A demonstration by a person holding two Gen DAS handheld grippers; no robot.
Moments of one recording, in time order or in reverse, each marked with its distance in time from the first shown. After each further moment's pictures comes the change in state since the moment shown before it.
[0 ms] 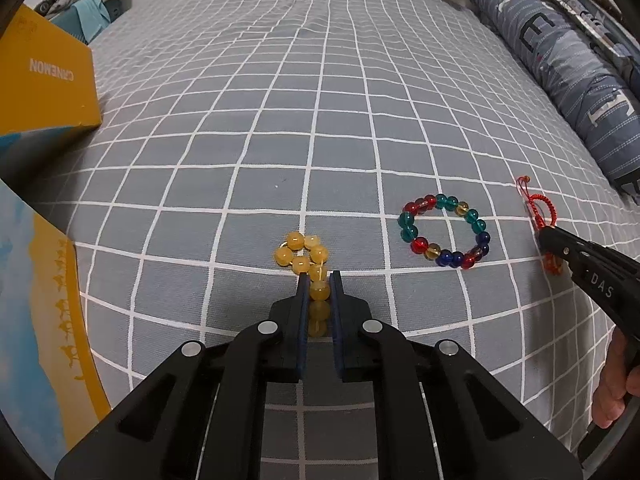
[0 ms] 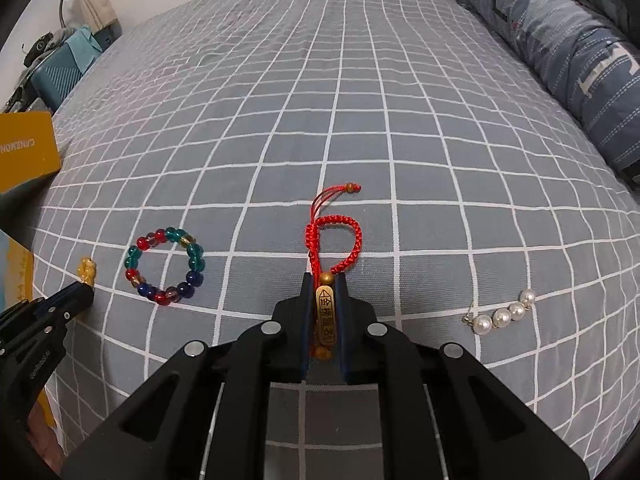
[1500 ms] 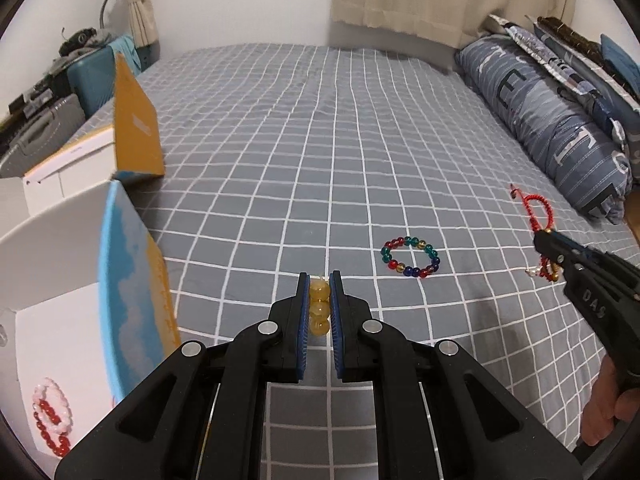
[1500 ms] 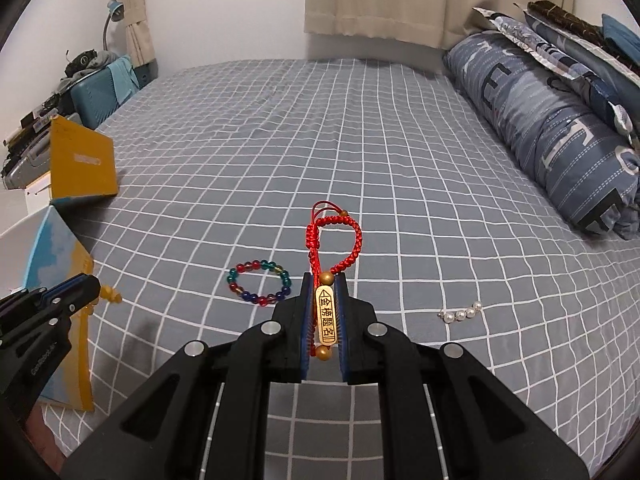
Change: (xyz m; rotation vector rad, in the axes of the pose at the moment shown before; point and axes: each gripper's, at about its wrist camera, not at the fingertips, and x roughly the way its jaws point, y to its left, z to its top) left arm -0.123 0.020 -0.032 -0.008 -0.242 0.009; right arm -0.123 0.052 -0.033 -0.072 -0.264 -0.023
